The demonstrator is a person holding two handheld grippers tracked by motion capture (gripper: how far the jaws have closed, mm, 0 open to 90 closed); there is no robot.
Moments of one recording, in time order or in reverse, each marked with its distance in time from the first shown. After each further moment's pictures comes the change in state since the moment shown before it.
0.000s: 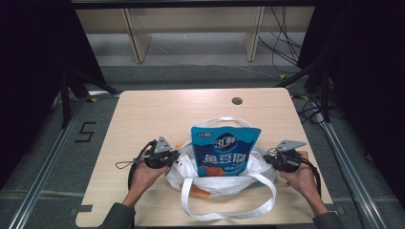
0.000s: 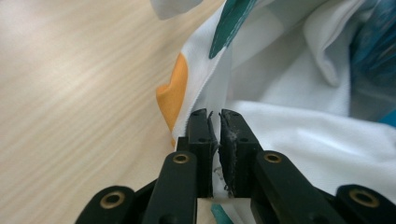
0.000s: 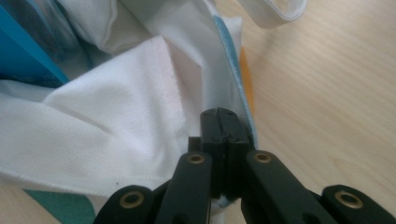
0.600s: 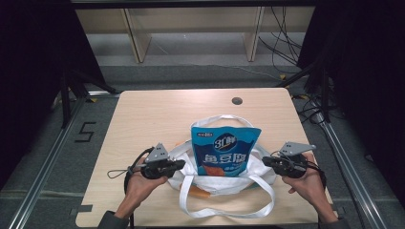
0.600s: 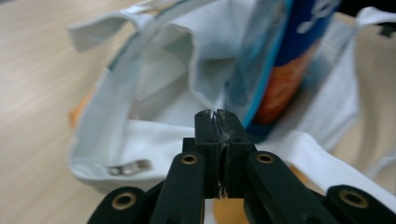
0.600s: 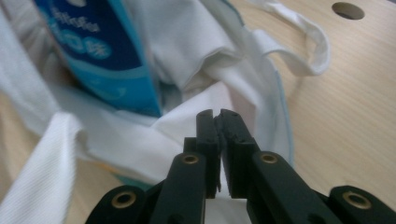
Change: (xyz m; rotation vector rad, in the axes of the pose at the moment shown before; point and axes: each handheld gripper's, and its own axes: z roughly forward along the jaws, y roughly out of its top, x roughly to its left) left arm -0.045 0.009 -0.051 -0.128 -0.240 -0.117; right arm 0.030 0.013 -0.048 -0.115 0.069 -0.055
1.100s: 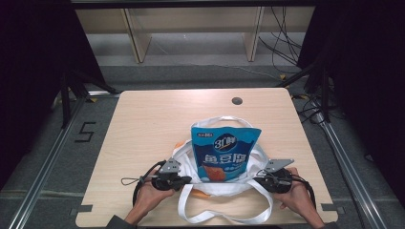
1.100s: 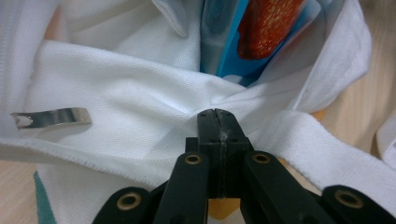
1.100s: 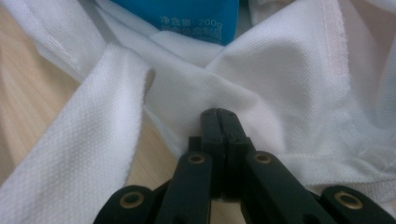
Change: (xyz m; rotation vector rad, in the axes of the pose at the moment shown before) left arm -0.006 -0.035 0.040 0.177 0.009 0.048; right arm 0.026 -0.034 0.043 0.171 0.083 -0.034
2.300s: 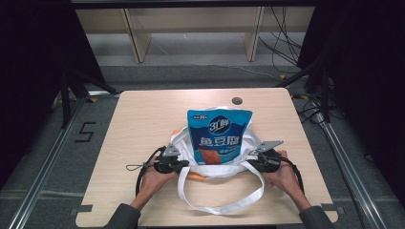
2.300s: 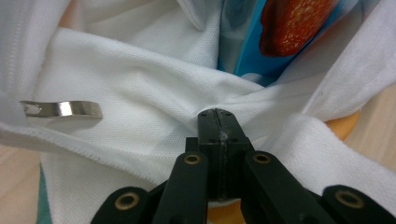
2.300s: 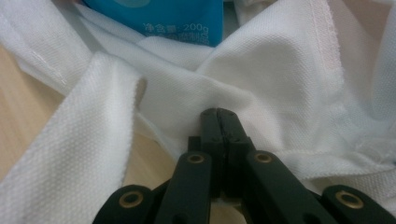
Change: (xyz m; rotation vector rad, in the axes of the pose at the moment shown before) left arm 0.048 0.018 0.020 -0.012 0.106 -0.053; right arm -0.040 0.038 0.036 -0.033 -0.019 0.047
